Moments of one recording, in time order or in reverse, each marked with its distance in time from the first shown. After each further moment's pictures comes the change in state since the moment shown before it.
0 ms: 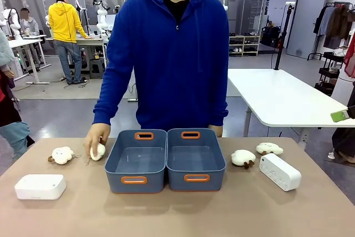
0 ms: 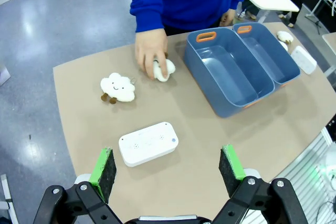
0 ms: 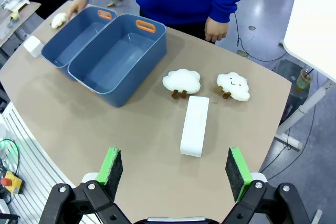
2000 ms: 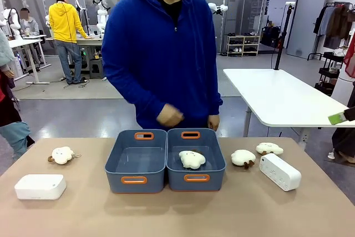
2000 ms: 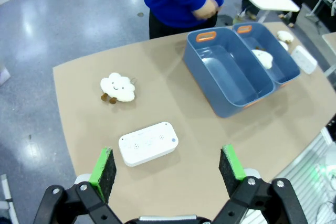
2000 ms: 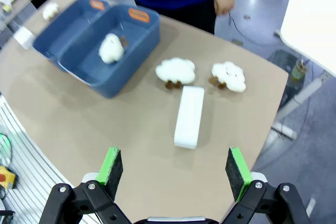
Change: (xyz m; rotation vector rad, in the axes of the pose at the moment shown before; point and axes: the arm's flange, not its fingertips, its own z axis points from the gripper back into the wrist) left arm 0.000 0.000 0.000 0.000 0.000 0.000; right arm 0.005 0.002 -0.019 -0.052 0.093 0.009
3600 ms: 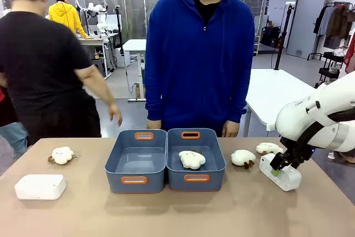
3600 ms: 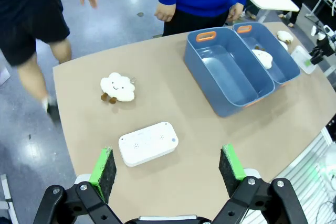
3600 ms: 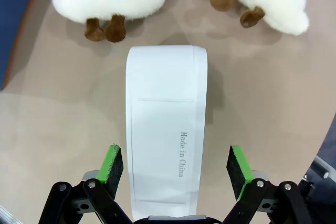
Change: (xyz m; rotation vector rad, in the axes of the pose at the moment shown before) left arm 0.000 0.000 -0.001 0.000 0.001 0.000; right arm -0.023 -0.030 -0.276 -0.132 0.535 -0.113
